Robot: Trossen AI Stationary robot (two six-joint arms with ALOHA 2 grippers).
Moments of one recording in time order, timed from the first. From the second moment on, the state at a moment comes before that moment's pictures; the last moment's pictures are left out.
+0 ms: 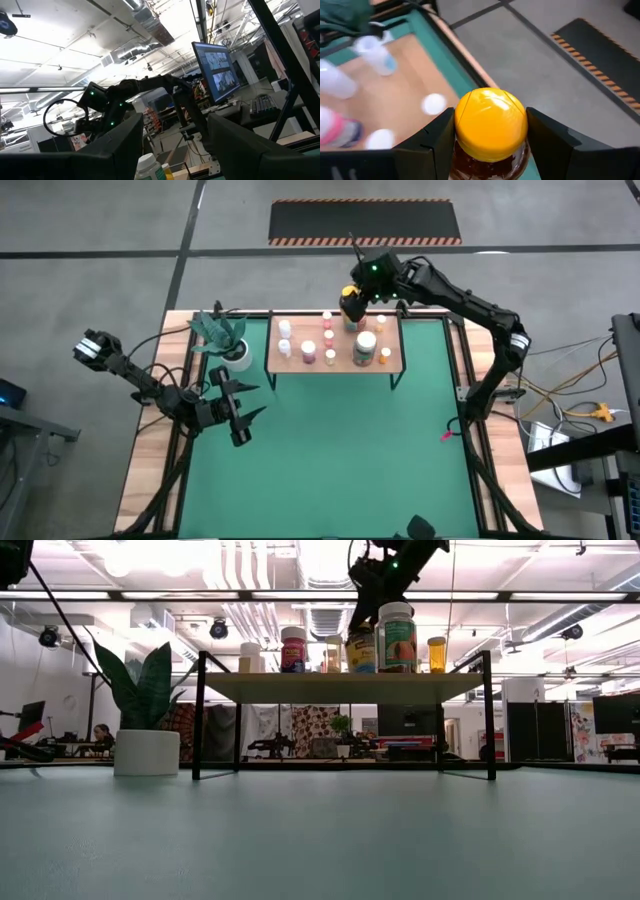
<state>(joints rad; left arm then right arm) -0.54 0.97 0.33 1.21 -0.62 0.77 -0.55 1.70 1.77 -0.78 0.04 0.01</state>
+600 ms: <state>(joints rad) -0.54 0.97 0.33 1.21 -0.62 0.77 -0.52 1.70 1.77 -0.82 0.03 -0.02</state>
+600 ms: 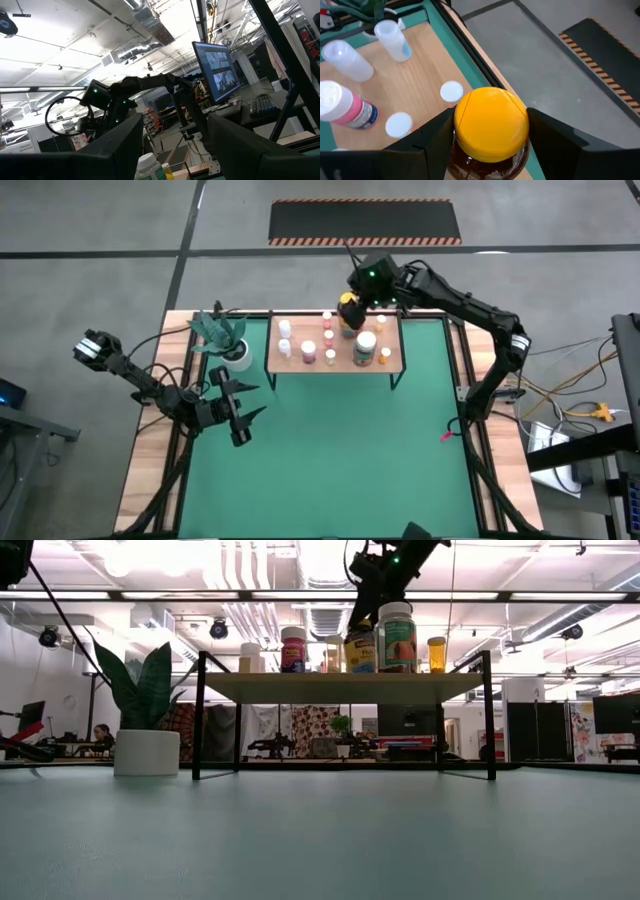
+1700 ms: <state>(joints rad) -0.54 0.97 0.33 1.22 -0.63 0.77 -0.52 1.70 1.85 -0.93 0.03 -0.05</state>
